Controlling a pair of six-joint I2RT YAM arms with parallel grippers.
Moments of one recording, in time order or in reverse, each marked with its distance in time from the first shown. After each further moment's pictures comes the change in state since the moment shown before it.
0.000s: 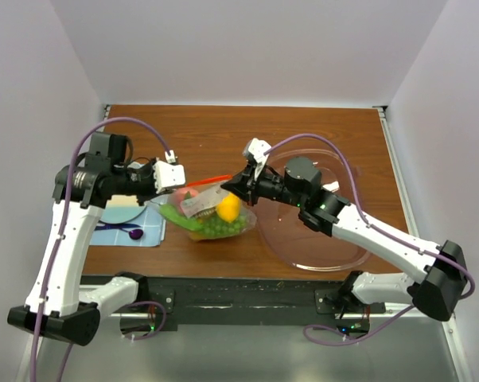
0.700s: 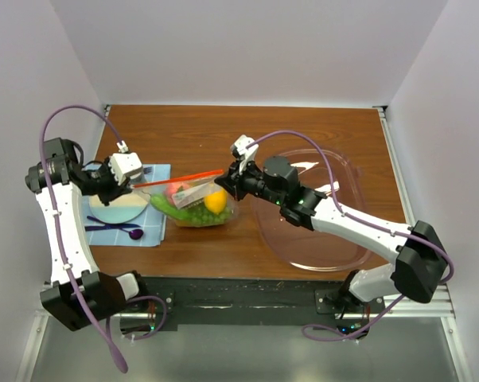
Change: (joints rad) left arm 0.596 0.098 -0.103 -0.077 0.089 0.278; right arm 0.025 0.172 0.029 0.063 0.202 0.082
